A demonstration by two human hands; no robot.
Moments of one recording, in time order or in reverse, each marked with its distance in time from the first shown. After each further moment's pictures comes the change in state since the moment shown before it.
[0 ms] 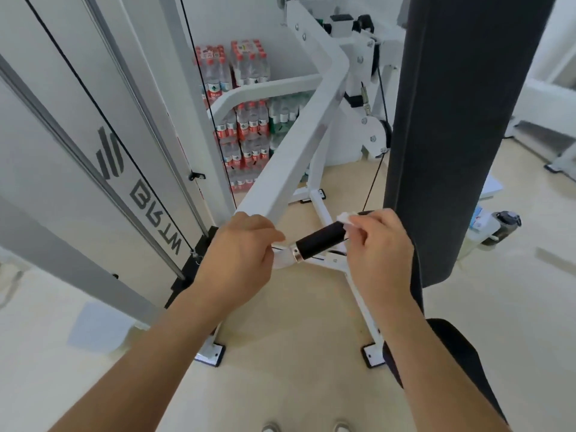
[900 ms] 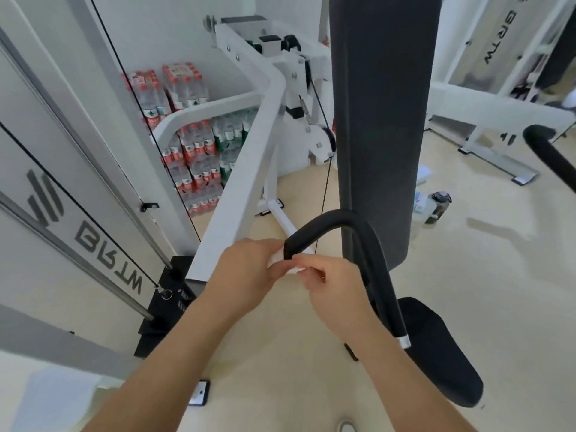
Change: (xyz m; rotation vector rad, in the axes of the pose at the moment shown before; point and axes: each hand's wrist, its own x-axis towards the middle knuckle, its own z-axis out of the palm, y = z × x) left_hand 0.021 0.022 0.006 -0.106 -0.320 -0.016; right_hand -0.043 -0.034 -0.016 0.225 -0.326 0.304
